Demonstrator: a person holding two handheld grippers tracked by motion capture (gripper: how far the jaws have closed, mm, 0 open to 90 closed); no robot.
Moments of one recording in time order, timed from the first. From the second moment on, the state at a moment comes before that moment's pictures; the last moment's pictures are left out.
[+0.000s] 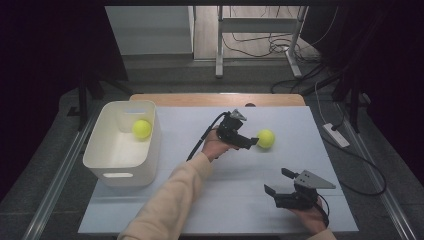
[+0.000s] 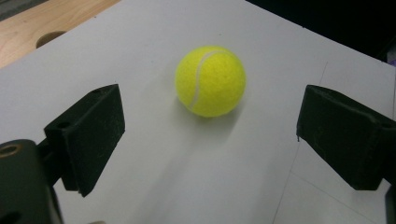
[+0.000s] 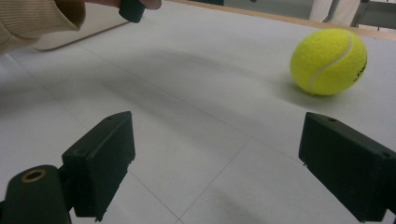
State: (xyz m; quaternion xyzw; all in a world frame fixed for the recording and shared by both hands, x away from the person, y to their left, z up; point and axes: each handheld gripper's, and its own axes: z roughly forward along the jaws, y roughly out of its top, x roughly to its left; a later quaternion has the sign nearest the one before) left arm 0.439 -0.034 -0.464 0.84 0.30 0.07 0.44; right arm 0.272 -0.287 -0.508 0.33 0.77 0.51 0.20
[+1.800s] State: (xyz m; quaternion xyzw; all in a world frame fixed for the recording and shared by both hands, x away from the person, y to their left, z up) left arm 0.458 -0.074 -0.491 0.85 0.30 0.04 0.43; right arm 0.270 -0.291 -0.508 0.33 0.77 0.51 0.20
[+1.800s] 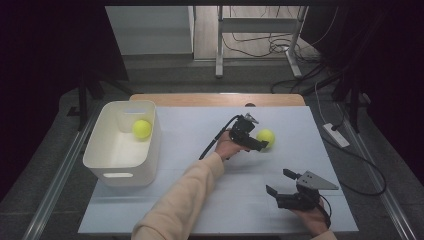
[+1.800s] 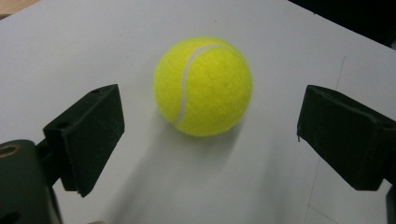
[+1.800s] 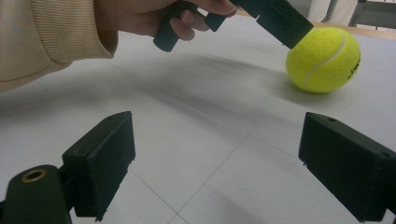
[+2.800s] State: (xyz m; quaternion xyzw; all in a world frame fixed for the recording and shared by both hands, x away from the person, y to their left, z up) left arm 0.469 -0.091 -0.506 0.86 0.30 0.04 0.41; right arm 0.270 -0.293 -0.508 0.34 0.77 0.51 0.20
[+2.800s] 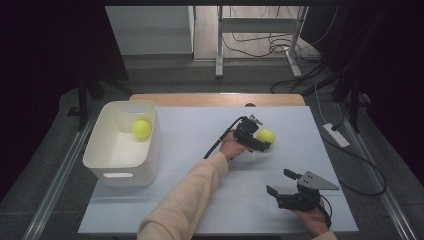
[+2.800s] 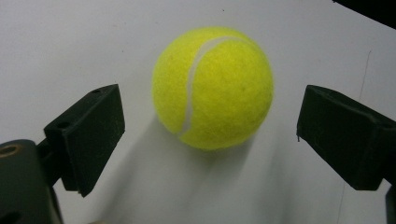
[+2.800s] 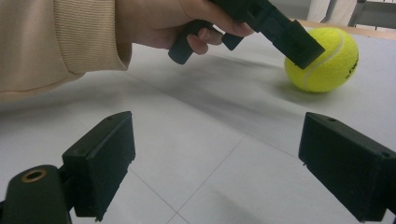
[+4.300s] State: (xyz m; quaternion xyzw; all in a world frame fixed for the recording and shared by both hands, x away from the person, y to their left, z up) left arm 0.474 -0.102 -0.510 0.87 0.29 0.06 0.40; right arm 0.269 -0.297 -0.508 0.34 0.76 0.51 0.20
